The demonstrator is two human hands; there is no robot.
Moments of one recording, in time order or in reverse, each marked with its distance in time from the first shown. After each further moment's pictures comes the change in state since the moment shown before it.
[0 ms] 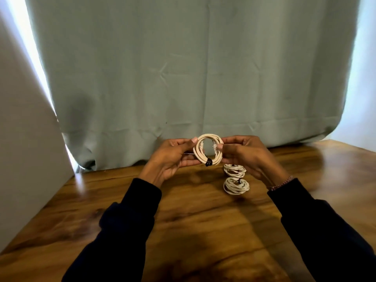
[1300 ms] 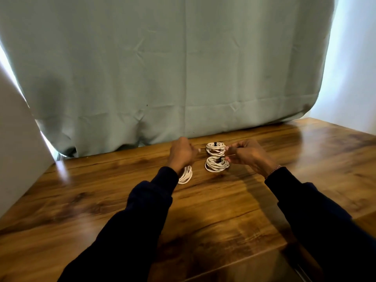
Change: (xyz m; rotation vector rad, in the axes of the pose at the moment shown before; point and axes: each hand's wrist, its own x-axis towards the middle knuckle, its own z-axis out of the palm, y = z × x) left_hand 0.047 -0.089 0.052 1.073 0.237 0.184; right_hand 0.007 0.074 -0.089 -0.249 0.145 0.209
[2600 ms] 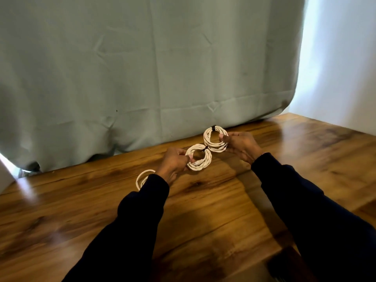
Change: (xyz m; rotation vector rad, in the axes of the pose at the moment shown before) left_hand 0.021 0.036 0.060 -0.650 -0.217 -0.321; right_hand 0.080 0.013 -0.058 0.290 0.099 0.026
